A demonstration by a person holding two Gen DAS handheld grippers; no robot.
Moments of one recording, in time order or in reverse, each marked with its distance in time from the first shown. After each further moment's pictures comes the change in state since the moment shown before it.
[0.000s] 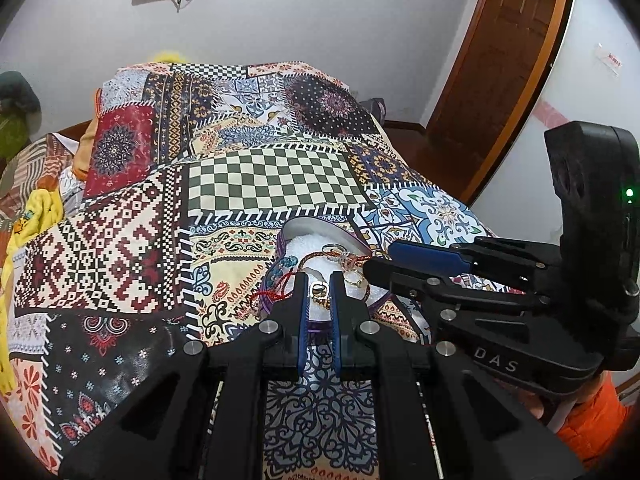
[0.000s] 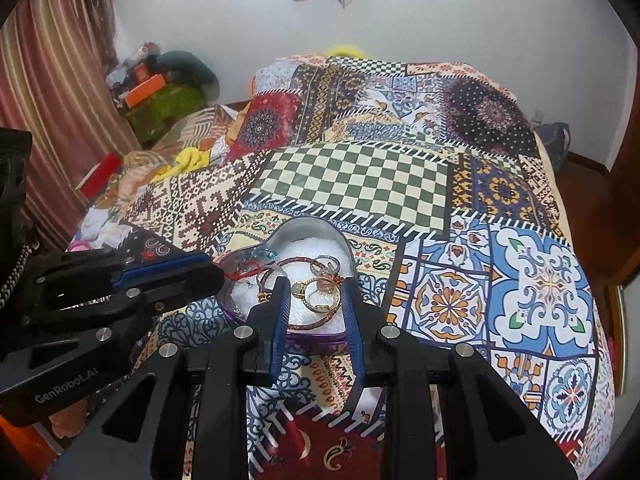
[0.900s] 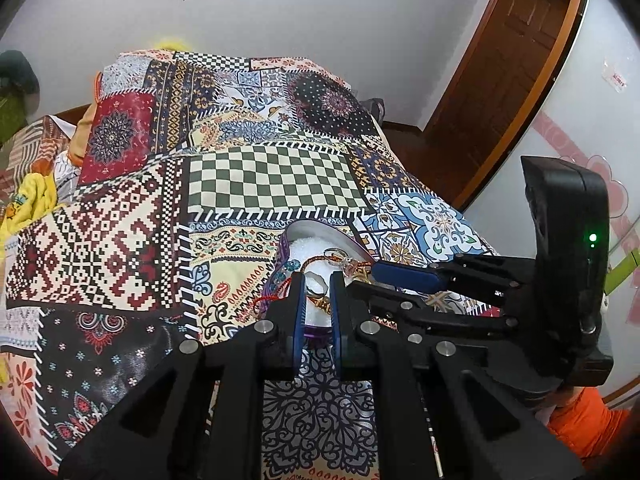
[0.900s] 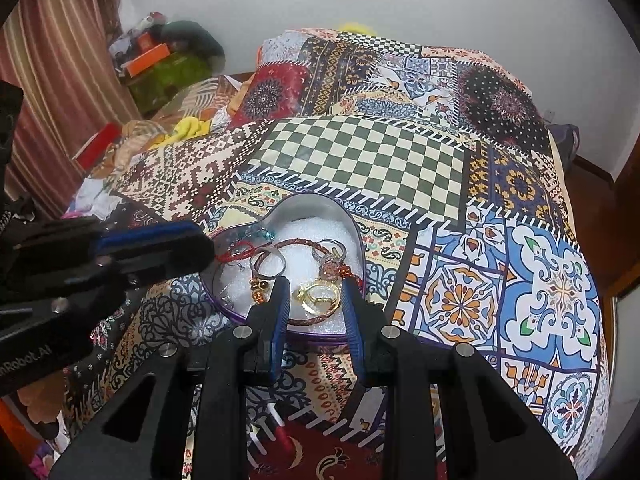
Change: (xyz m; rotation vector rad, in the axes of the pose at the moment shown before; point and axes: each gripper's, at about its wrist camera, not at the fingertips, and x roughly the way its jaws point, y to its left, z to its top) left arm -0.004 0.010 0.007 -0.054 0.009 -0.034; right arm 0.018 0.002 0.001 -0.053 0.086 -0.009
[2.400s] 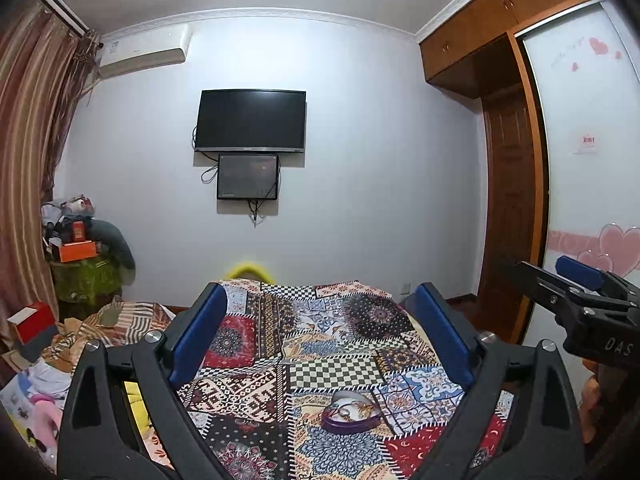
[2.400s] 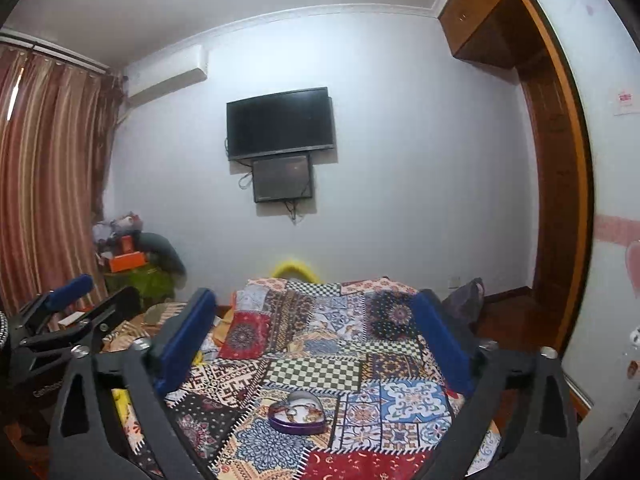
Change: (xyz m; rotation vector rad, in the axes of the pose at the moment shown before) left arm -0.267 -0.111 -0.041 0.145 -0.779 0.308; right arm -0.286 0.088 -0.049 0.098 -0.830 -0.288
